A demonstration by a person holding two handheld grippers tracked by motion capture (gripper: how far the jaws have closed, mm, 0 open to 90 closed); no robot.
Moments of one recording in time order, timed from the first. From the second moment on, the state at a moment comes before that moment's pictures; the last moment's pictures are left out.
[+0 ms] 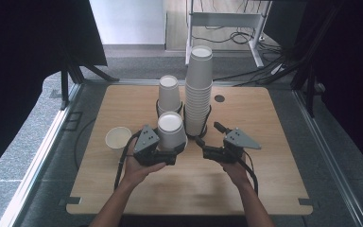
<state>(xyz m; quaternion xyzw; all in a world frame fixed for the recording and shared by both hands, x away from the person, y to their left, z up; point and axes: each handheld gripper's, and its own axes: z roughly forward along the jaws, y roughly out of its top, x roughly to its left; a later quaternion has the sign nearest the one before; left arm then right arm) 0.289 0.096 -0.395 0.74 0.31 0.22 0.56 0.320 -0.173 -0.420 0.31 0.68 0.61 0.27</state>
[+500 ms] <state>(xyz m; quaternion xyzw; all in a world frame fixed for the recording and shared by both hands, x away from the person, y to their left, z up) 0.276 0.098 -0.443 0.75 0.33 0.21 0.53 0.289 -0.191 -0.439 0.34 0.66 0.62 0.25</state>
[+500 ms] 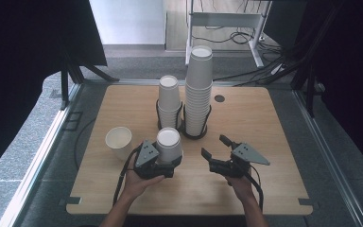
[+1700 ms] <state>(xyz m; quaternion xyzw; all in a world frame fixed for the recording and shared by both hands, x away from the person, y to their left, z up) 0.285 0.091 -0.470 0.78 0.34 0.21 0.49 0.281 -0.170 -0.464 0.31 0.70 0.59 0.24</state>
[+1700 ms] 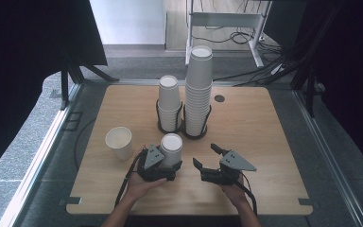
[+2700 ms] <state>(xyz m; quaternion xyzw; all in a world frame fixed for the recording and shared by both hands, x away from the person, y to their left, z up) 0.288 0.068 -0.491 0.81 0.31 0.20 0.45 0.278 -0.156 -0.465 0.30 0.71 0.60 0.20</state>
